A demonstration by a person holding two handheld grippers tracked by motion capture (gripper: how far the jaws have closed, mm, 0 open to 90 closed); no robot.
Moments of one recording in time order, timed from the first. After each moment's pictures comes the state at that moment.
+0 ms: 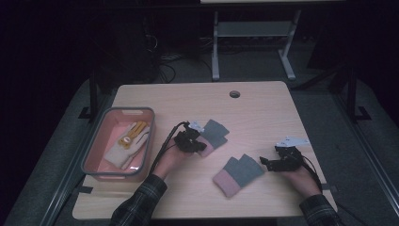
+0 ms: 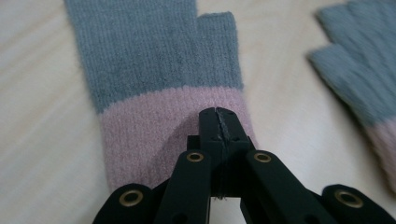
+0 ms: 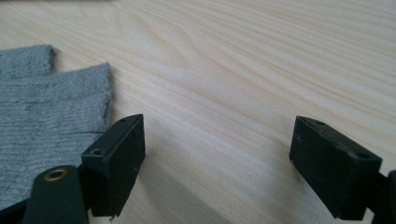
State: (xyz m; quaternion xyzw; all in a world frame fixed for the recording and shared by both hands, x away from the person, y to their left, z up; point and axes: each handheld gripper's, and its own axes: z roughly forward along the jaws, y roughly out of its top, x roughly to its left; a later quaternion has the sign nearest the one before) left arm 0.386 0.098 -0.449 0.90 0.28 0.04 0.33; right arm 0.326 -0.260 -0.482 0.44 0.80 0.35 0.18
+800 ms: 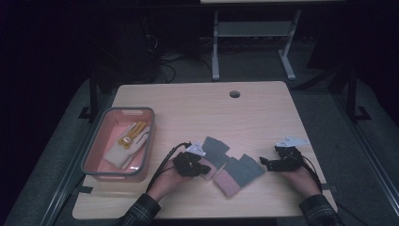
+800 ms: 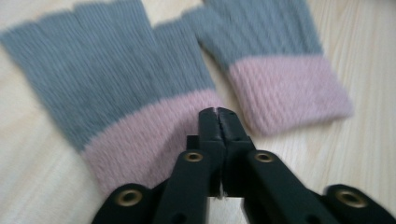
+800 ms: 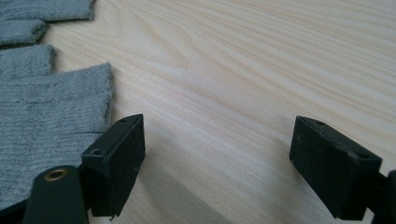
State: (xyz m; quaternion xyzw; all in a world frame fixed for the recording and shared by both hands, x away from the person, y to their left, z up) left arm 0.322 0.100 -0.445 0.90 0.23 -0.01 0.37; right arm 0.326 -0.260 -0.482 0.44 0.80 0.35 0.18
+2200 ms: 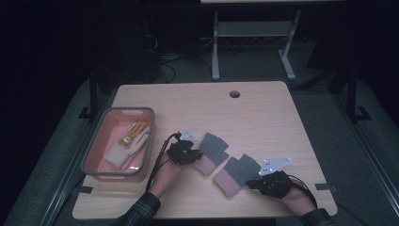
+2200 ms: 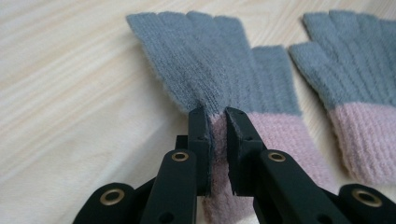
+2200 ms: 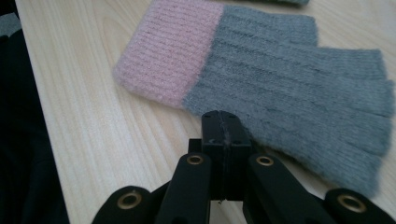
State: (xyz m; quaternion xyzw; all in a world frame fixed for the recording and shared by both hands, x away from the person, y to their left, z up) left arm 0.347 0.116 -0.444 0.86 0.34 0.07 0.36; right arm 0.257 -0.202 -0.463 0.28 0.89 0.36 0.04
